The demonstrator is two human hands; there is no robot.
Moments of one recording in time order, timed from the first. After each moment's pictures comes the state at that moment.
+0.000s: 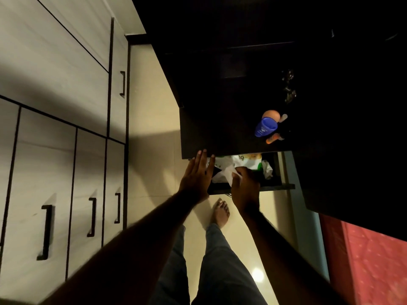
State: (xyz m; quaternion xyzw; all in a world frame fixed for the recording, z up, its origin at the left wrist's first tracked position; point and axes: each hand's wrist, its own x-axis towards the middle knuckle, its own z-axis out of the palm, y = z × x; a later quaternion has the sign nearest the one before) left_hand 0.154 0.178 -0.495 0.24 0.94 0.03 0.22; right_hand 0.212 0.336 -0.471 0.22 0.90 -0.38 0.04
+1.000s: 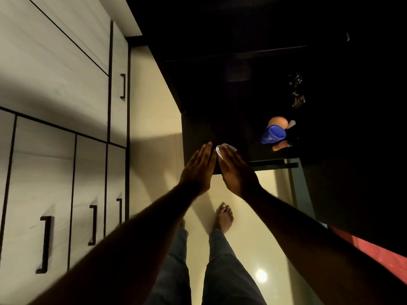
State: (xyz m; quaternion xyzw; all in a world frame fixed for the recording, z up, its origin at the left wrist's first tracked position) left_hand 0.103 0.176 -0.501 0.29 0.94 0.09 0.15; right_hand 0.140 0.348 -0.533 -0.17 0.97 -0.15 -0.03
